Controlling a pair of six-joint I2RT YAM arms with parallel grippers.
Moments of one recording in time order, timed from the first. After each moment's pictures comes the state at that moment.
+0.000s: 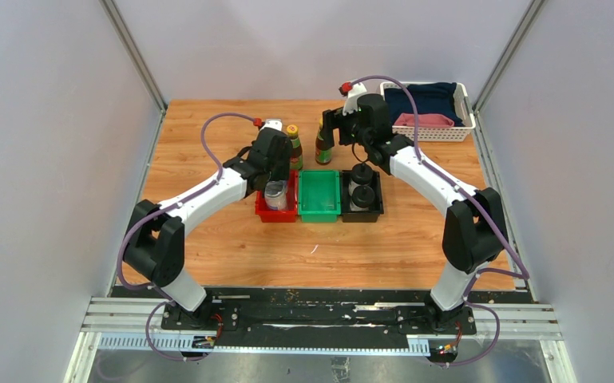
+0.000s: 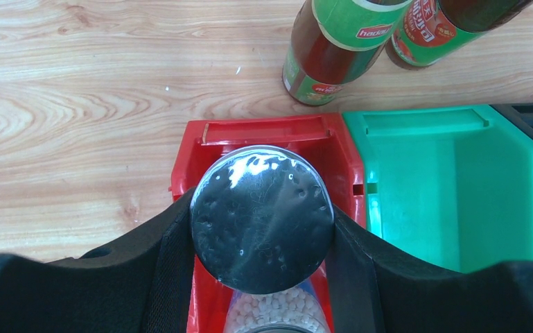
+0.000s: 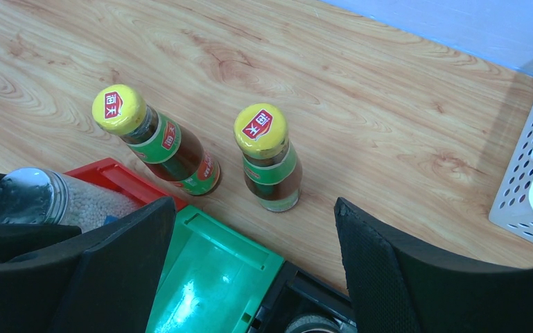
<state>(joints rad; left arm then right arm) -0.55 1.59 1.16 -0.30 -0.35 -0.36 0.48 1.72 1.42 -0.05 -0.08 0.06</state>
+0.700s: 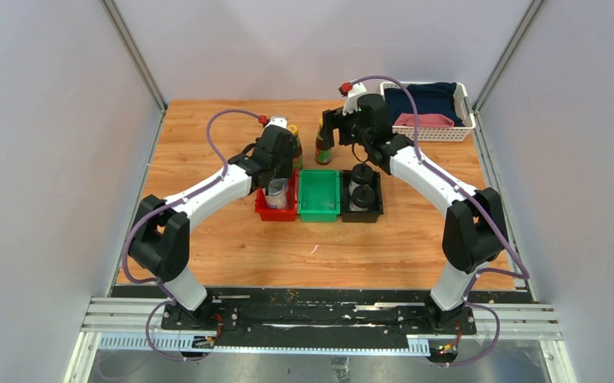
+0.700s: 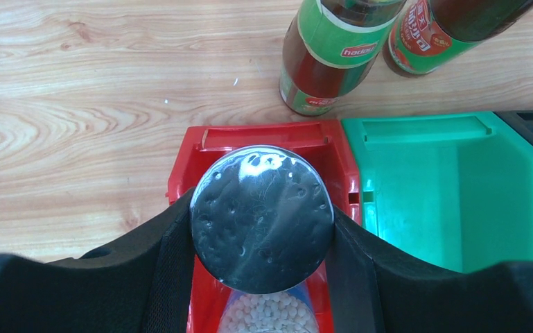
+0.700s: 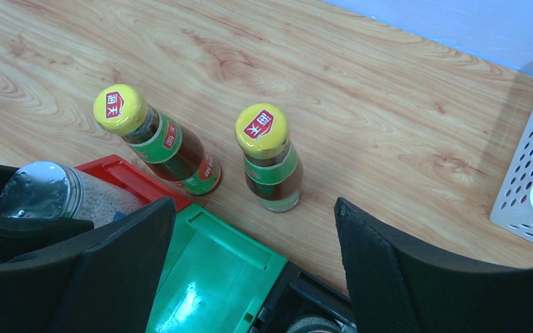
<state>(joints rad) -0.56 1.63 1.21 -0.30 -0.37 -0.34 0.48 1.72 1.42 -0.05 -0.08 0.06</state>
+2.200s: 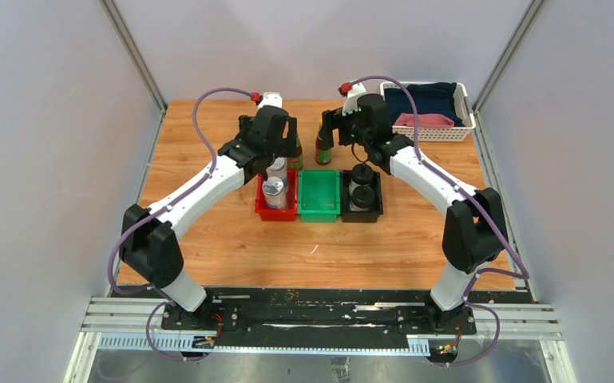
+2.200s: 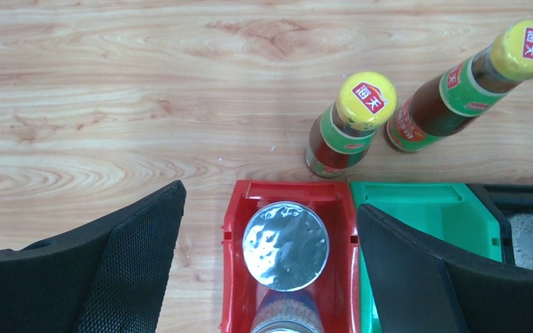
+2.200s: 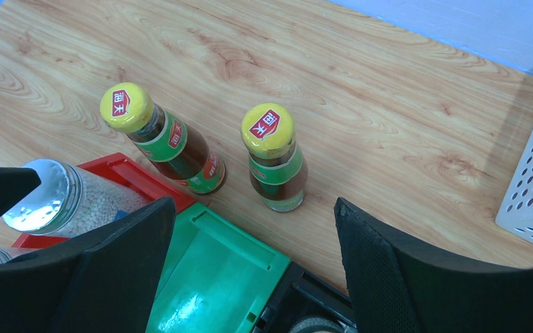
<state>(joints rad) -0.57 1.58 1.38 -0.40 -0.51 -0.29 0.48 1.72 1.42 -0.05 -0.10 0.06</state>
